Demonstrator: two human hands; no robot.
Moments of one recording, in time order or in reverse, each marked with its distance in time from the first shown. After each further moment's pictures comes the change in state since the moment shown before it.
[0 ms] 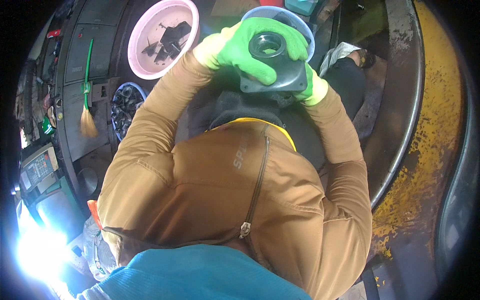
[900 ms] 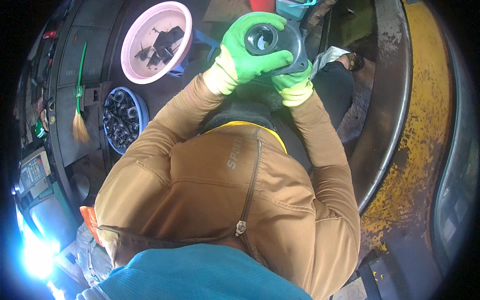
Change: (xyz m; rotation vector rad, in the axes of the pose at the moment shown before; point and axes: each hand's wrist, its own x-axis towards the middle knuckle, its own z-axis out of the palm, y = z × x) left_hand 0.007 -0.018 0.036 0.405 0.729 0.309; right_hand 0.007 0.005 0.010 -0.246 0.405 -0.083
